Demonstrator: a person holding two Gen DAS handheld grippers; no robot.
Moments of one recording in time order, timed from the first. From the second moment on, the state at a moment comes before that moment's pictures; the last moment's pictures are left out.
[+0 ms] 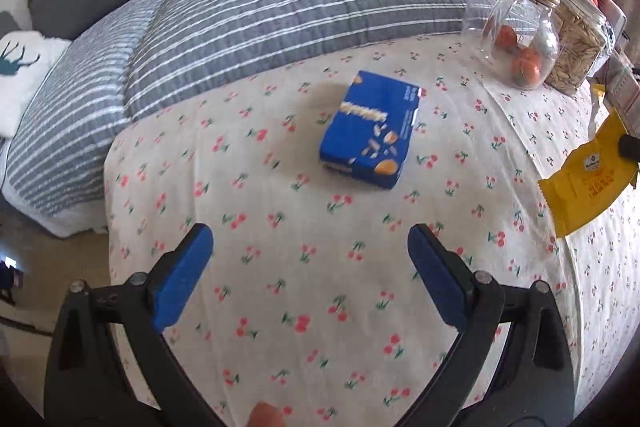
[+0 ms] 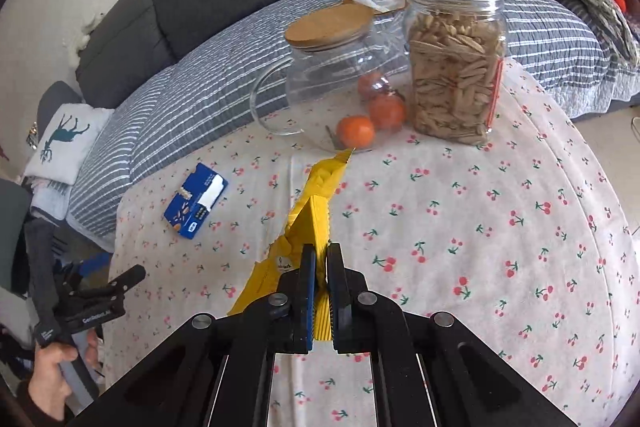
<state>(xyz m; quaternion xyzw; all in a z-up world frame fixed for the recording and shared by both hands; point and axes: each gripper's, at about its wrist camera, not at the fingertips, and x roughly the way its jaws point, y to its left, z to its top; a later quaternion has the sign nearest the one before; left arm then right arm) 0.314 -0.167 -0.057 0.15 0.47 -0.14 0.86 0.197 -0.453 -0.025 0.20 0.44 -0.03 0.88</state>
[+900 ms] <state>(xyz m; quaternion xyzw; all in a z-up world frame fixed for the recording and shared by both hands) 0.268 -0.130 -0.038 0.10 0.47 -0.15 0.86 0.169 -0.431 -0.009 0.22 0.45 -0.01 0.87</state>
